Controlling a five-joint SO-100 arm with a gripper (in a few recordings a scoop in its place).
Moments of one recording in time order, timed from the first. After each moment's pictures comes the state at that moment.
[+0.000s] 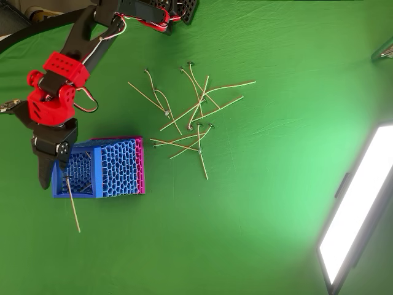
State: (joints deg) arm 29.4 79.8 48.5 57.2 -9.5
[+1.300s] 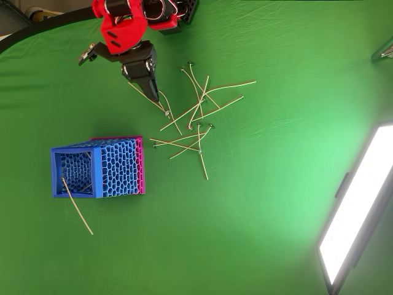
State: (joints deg) arm 0.6 156.4 128.4 63.0 -4.9
